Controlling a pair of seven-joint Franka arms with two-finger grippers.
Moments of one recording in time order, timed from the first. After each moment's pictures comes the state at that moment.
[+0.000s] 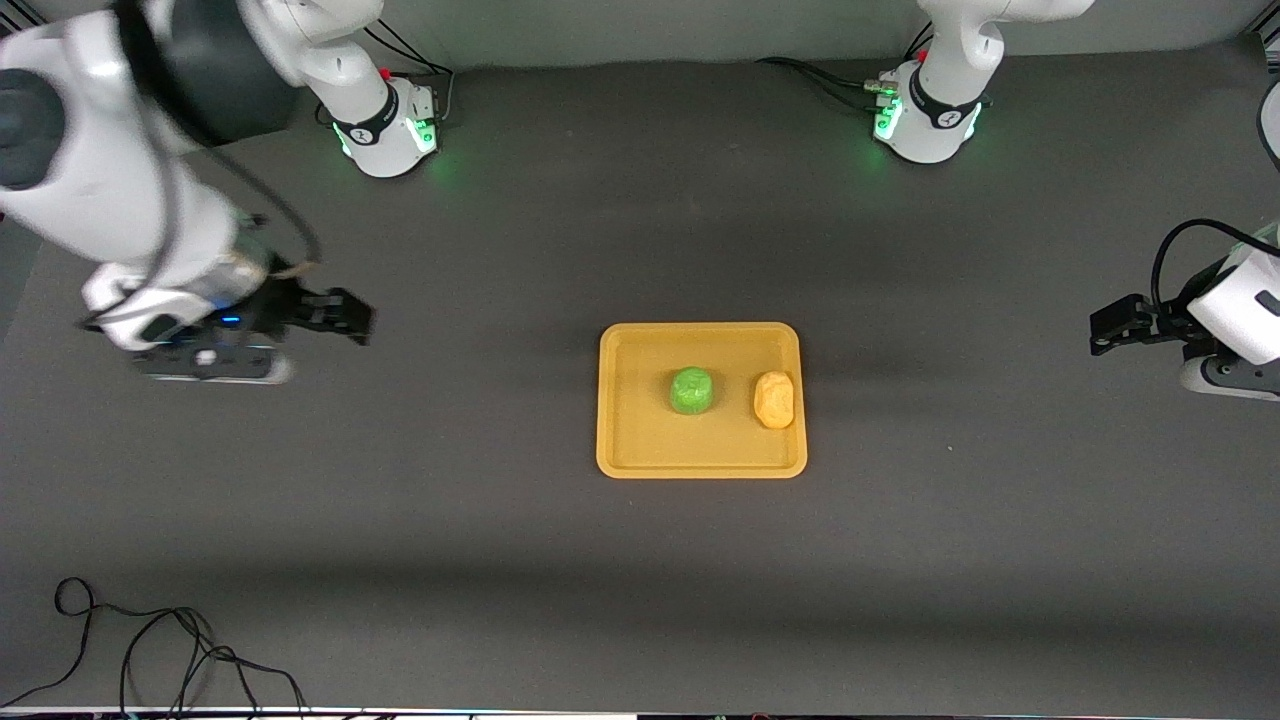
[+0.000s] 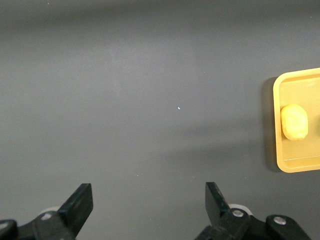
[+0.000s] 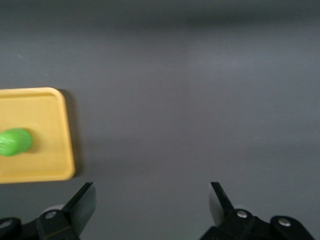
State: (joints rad) left arm -0.13 0.12 0.13 -1.60 0.01 1.71 0.14; right arm 0.22 0.15 0.00 -1.49 0.00 1.60 0.29
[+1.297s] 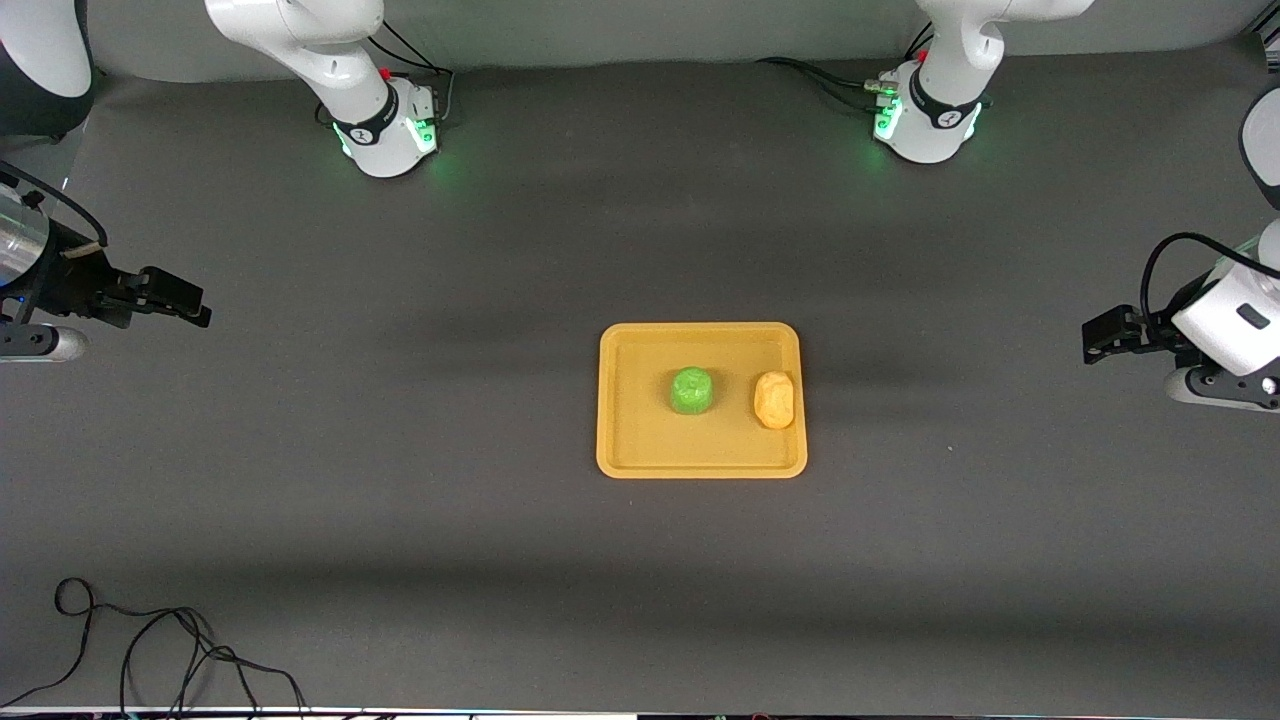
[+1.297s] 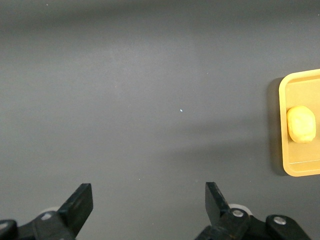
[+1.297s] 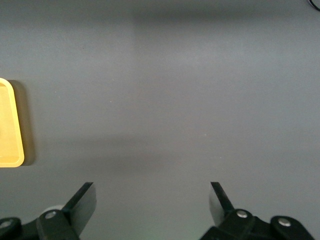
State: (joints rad) left arm -0.12 0.14 0.12 -1.62 0.02 1.74 0.13; right arm 0.01 0.04 -0.01 -1.62 0.02 1.61 0.04
